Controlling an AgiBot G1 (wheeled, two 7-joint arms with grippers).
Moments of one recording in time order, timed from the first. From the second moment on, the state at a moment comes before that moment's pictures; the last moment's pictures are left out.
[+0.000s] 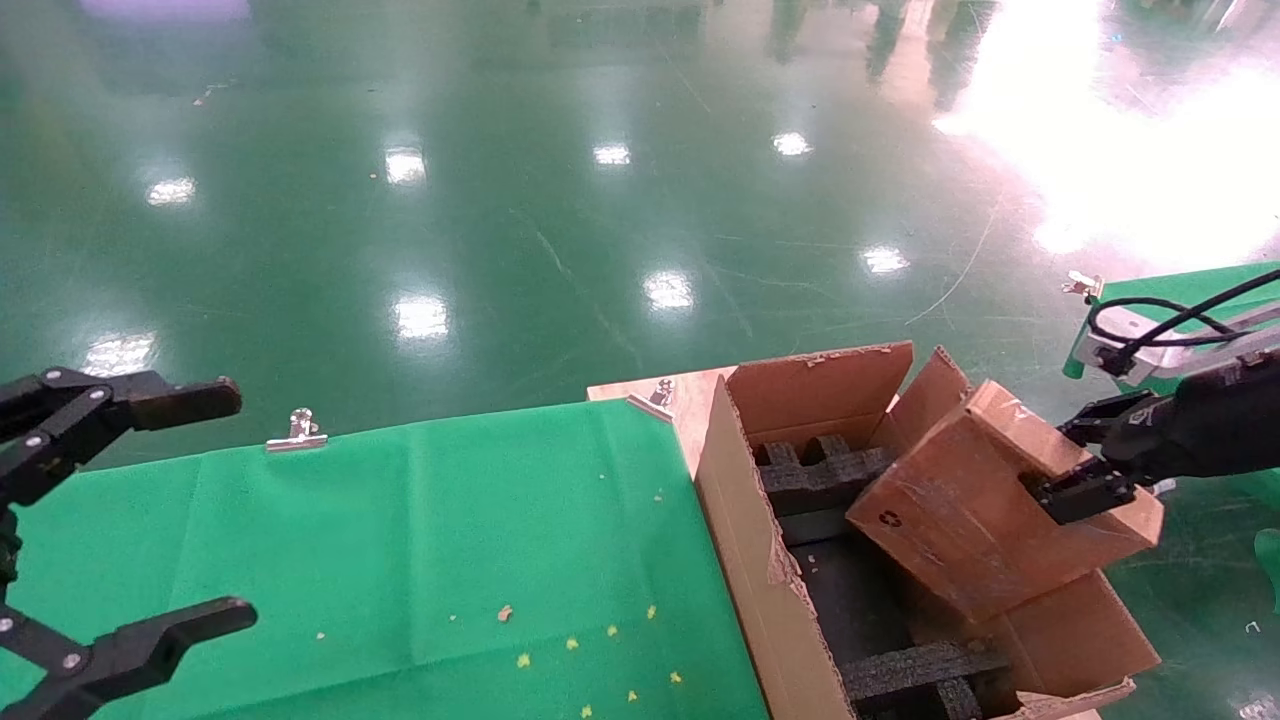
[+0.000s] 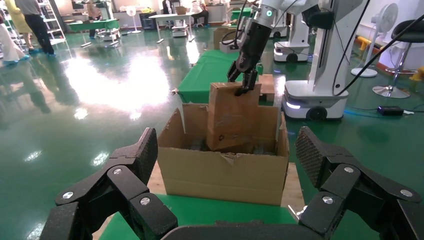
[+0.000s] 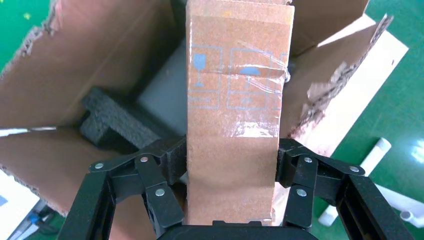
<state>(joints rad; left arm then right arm) -1.09 0.58 0.35 -1.26 0.68 1.47 -0.15 2.22 -0.53 -2.07 0.38 -0.86 -1.41 0.14</state>
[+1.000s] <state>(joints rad) -1.09 0.58 0.35 -1.26 0.67 1.47 -0.15 2.11 -0.63 -2.12 0.34 -0.86 -1.29 0.74</state>
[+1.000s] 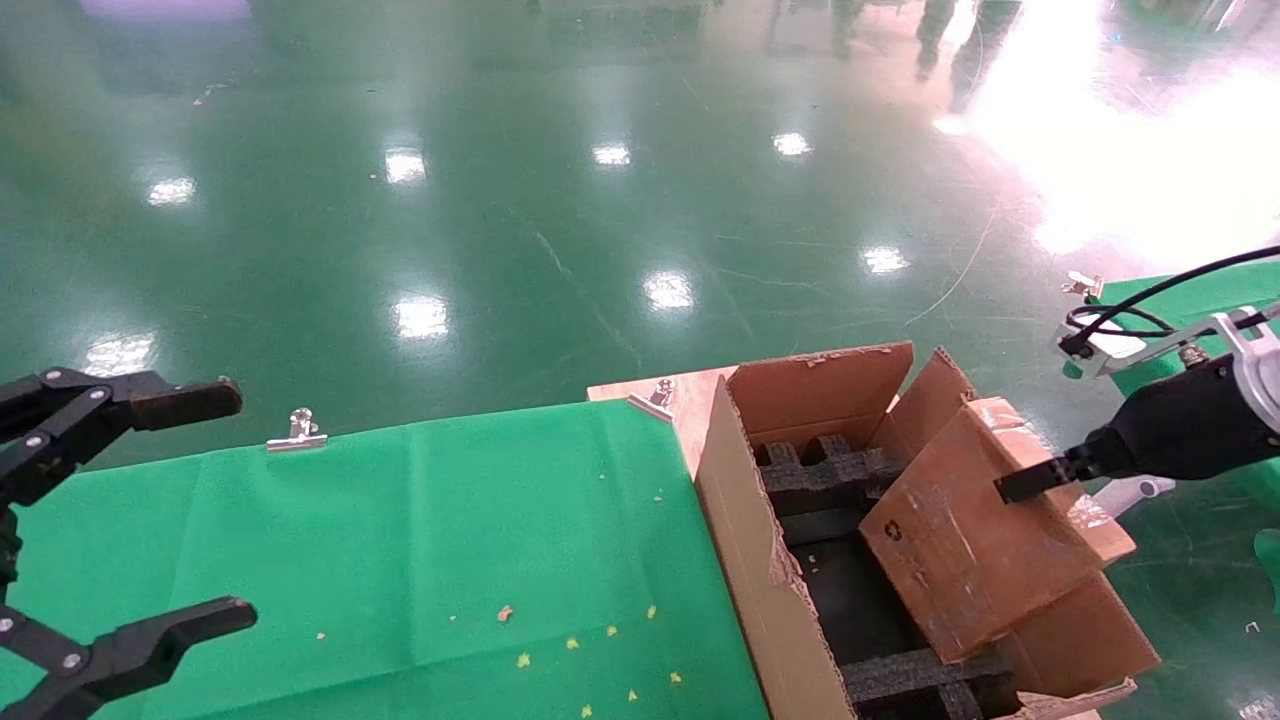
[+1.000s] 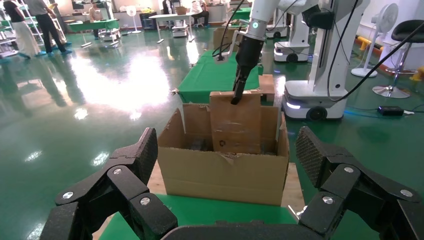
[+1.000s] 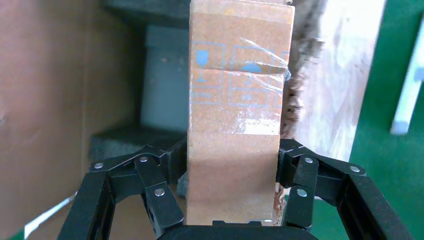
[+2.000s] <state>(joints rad) -1.09 0.58 0.35 -1.26 0.67 1.47 -0.15 2.08 -0.65 -2.20 0.54 -0.98 -1.03 1.04</state>
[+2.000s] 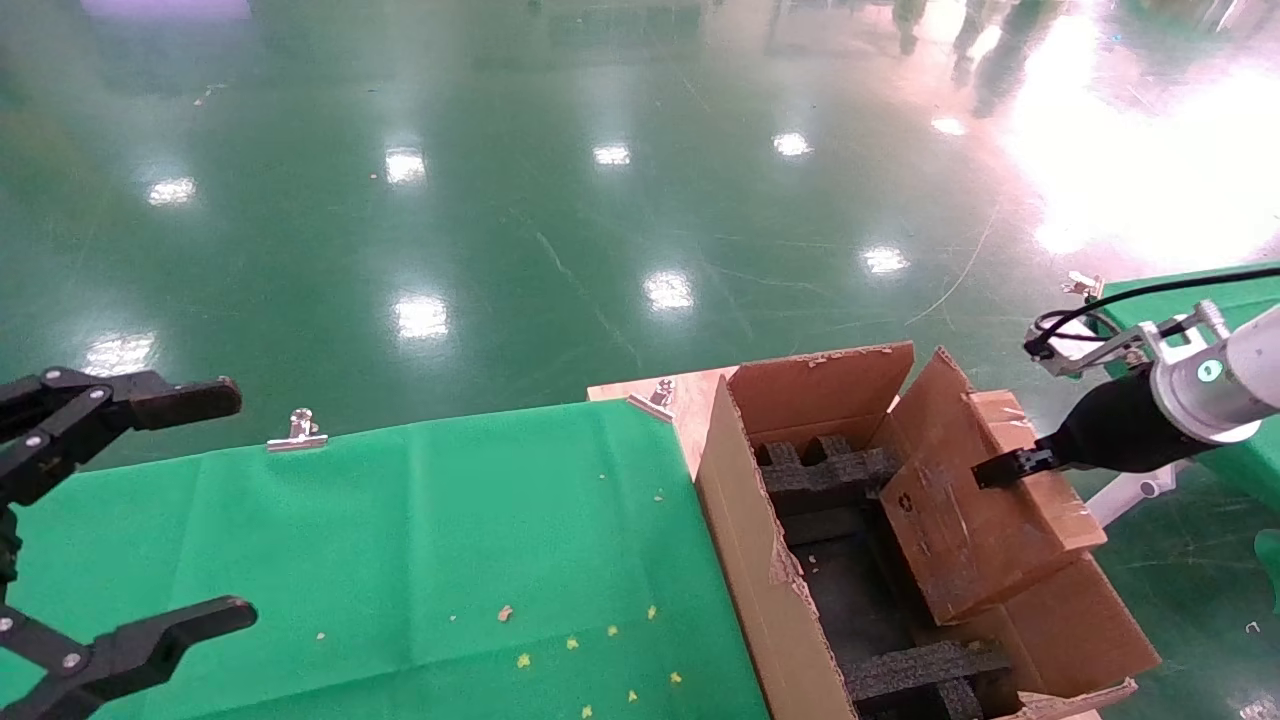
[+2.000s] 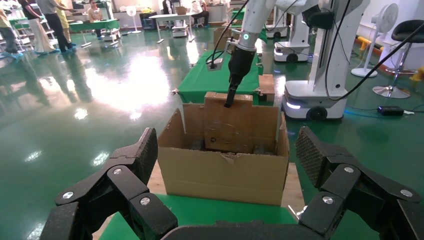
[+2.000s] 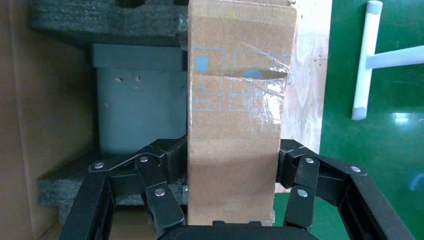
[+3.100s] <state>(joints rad) -1.09 0.58 0.35 -1.26 0.67 1.47 -0.15 1.80 -0.80 -2.15 0.37 -0.88 -0.92 0.97</state>
